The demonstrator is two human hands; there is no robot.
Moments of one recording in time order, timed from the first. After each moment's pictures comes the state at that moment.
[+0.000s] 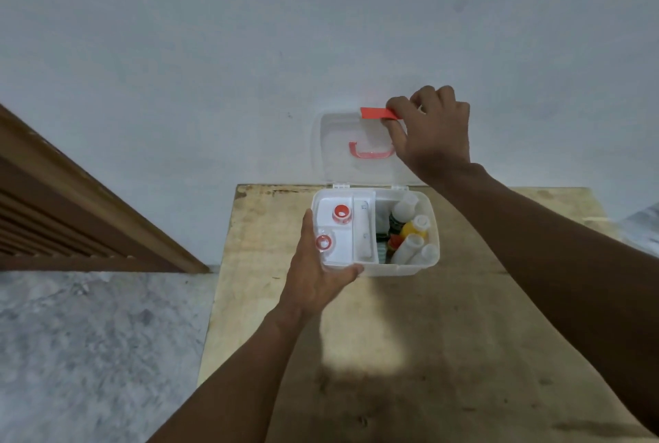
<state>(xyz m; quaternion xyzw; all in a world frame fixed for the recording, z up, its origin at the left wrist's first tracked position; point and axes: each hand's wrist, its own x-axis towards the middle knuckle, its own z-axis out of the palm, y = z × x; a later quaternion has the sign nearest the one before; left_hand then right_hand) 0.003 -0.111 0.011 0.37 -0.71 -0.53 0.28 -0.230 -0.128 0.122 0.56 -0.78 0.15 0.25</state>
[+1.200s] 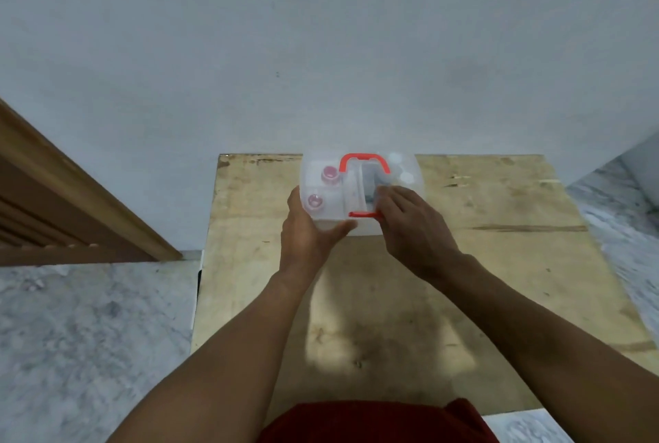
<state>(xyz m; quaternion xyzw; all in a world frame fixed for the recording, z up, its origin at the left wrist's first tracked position) 0.006 -0.097 -0.007 0.46 -0.69 -0.49 0.28 -0.129 0.011 0.053 0.63 -0.77 0.06 0.08</state>
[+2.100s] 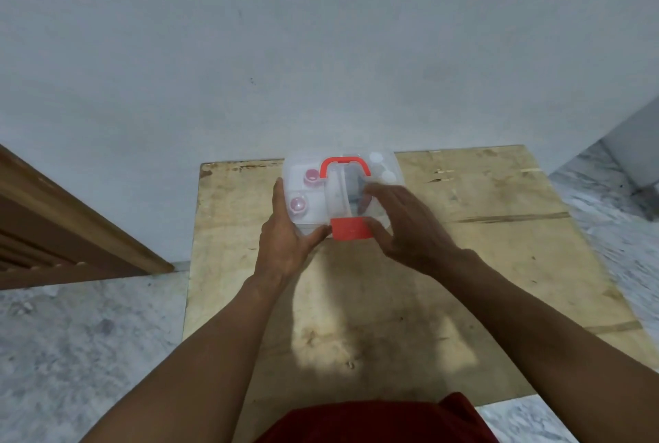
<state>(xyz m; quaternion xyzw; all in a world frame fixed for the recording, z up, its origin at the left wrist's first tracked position) 0.016 -0.105 0.003 0.41 -0.73 -0.49 0.25 -0.147 0.024 0.060 0.60 -0.77 0.20 -0.05</state>
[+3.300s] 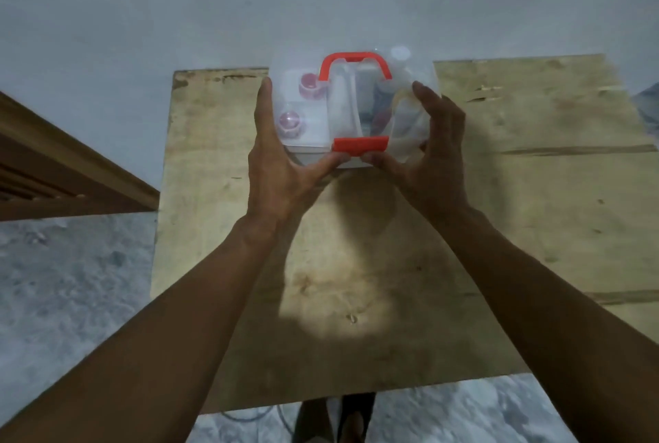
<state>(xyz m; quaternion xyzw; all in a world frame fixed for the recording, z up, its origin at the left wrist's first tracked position) 0.001 -0.091 -0.028 0.39 -0.73 -0.43 0.36 -0.169 0.018 -0.049 0.47 -0.78 0.42 0.04</state>
